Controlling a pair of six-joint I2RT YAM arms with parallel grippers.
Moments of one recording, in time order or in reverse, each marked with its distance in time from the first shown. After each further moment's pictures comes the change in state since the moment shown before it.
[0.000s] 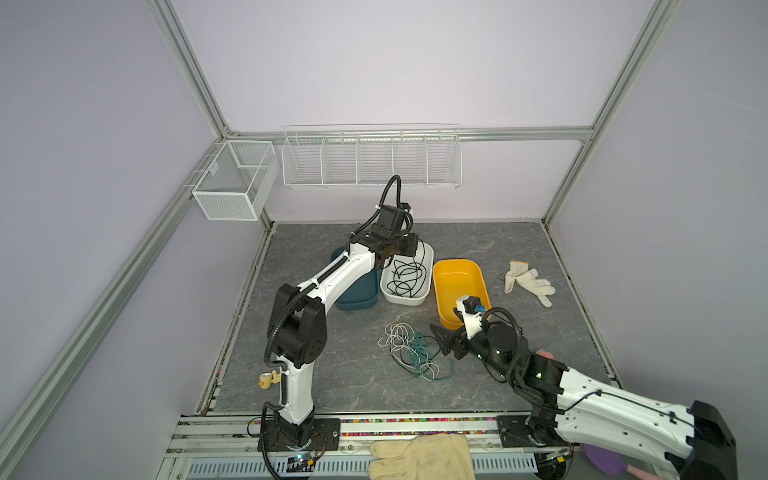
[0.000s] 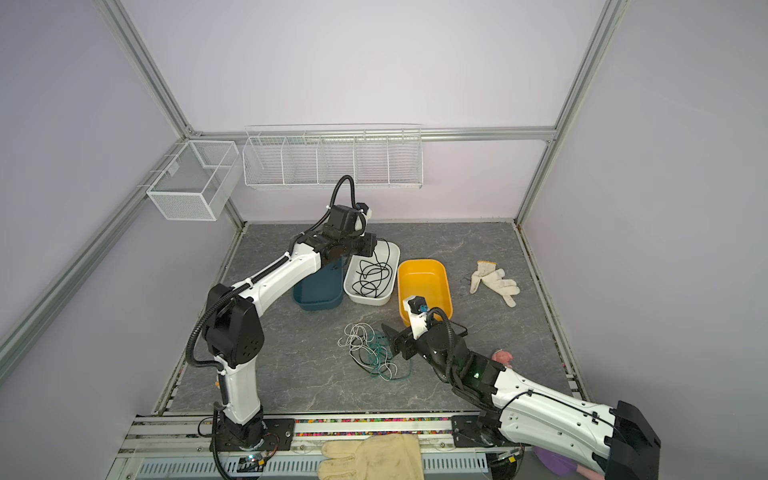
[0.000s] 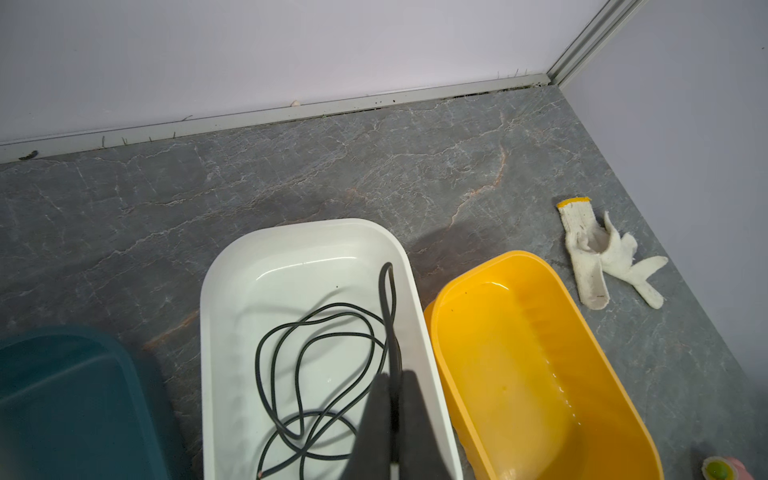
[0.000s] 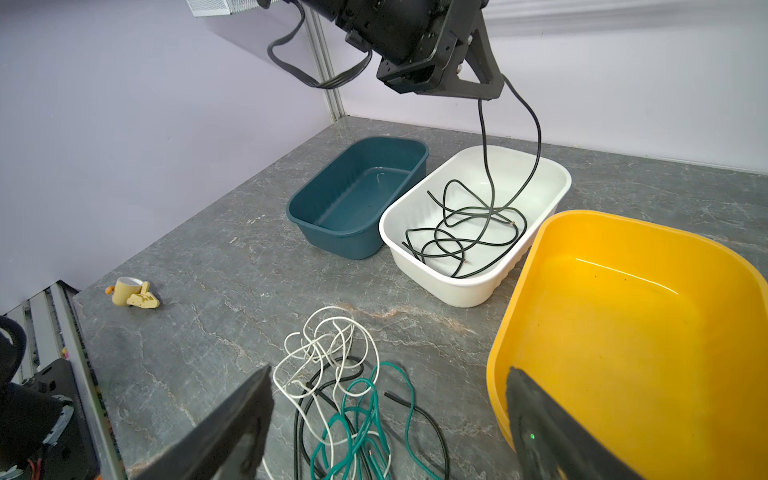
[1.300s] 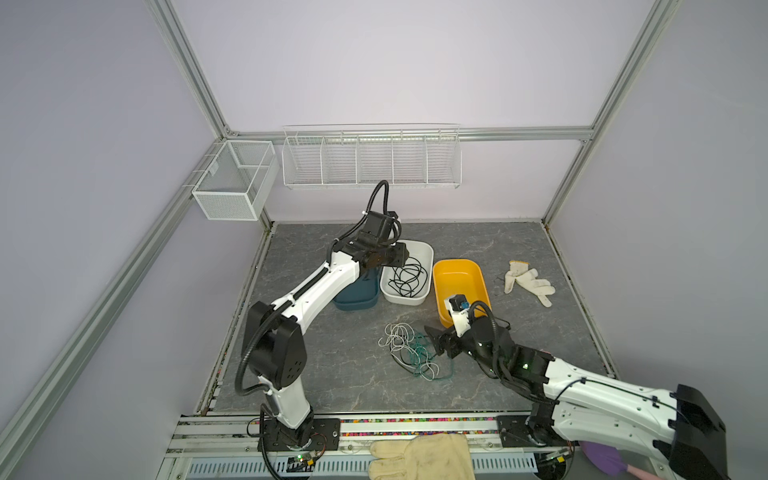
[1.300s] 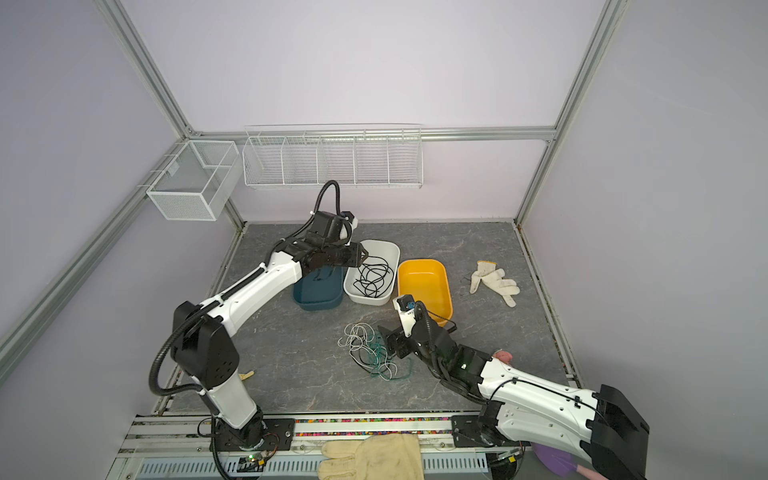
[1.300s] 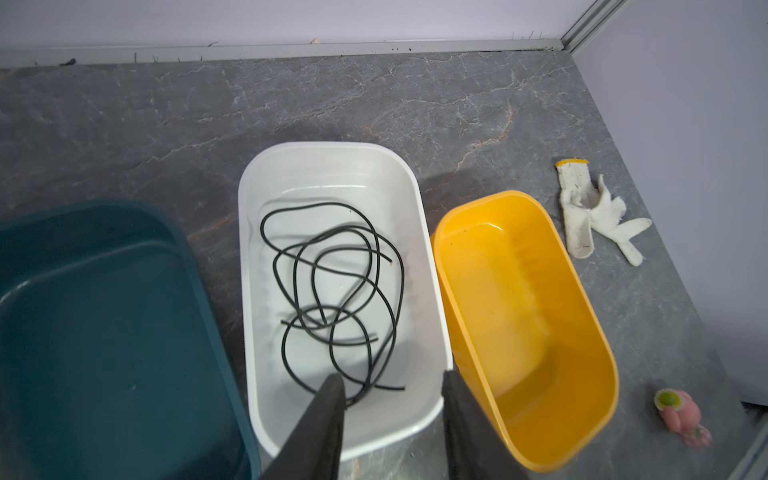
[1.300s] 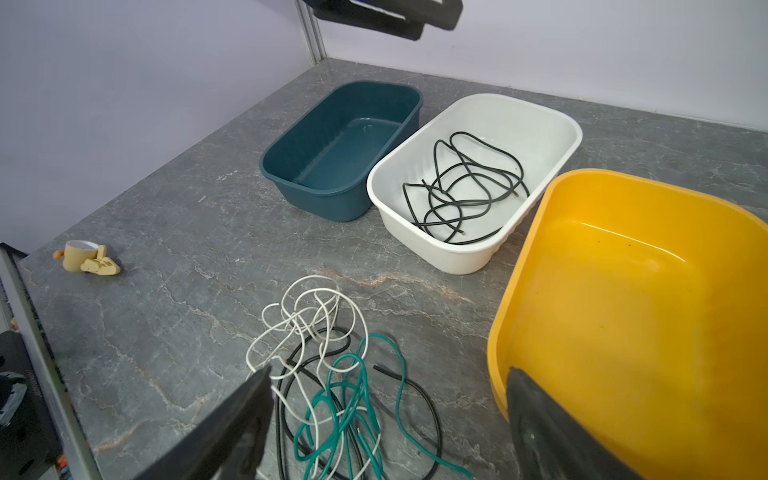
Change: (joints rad) left arm 0.011 -0.270 -0.222 -0.120 0.021 -0.079; right arm -0.001 0.160 0.095 -0.099 -0.005 0.016
